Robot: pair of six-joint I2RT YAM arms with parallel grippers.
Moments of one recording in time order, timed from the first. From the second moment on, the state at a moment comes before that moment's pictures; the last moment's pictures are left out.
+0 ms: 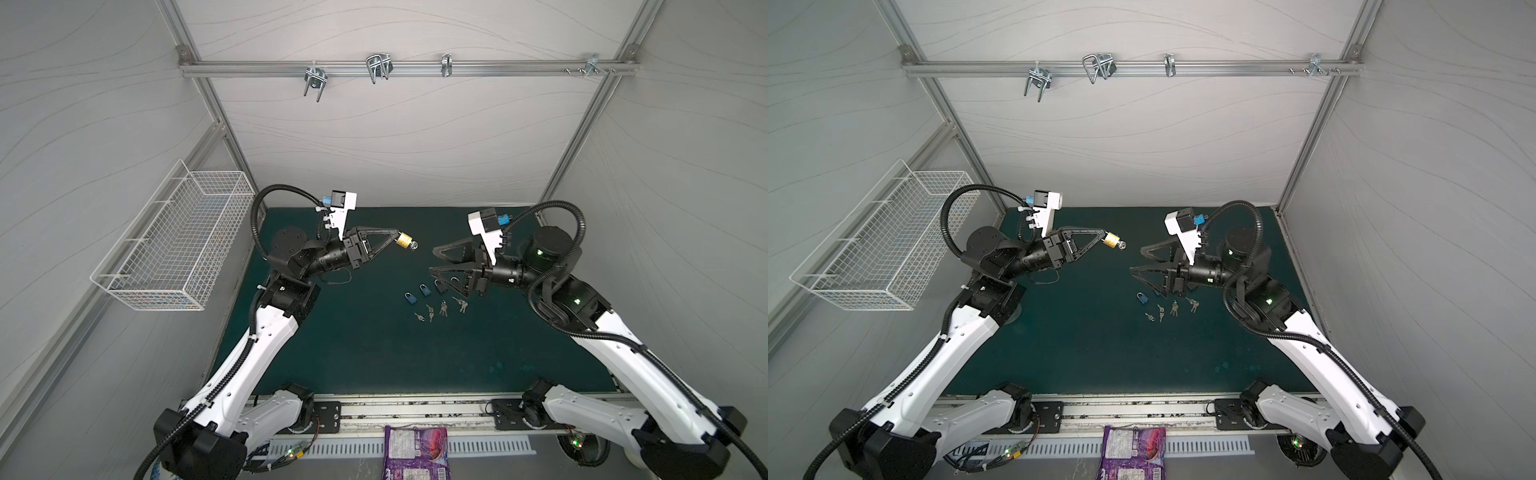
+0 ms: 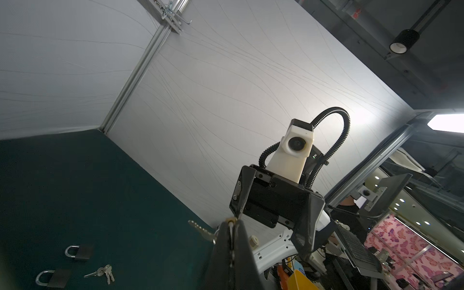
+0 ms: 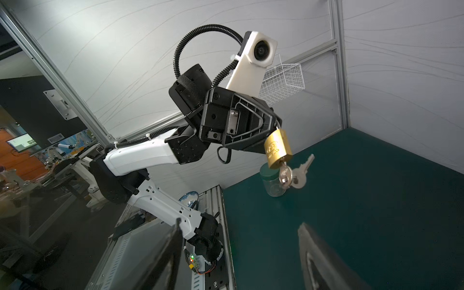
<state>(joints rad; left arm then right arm) -0.35 1.06 1.03 0.32 0.94 -0.93 0.70 0.98 1.18 -0.20 -0.73 0.30</state>
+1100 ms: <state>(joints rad) -0.35 1.03 1.00 0.35 0.95 -0.98 0.78 1.19 1.32 -0.29 -0.65 0.18</state>
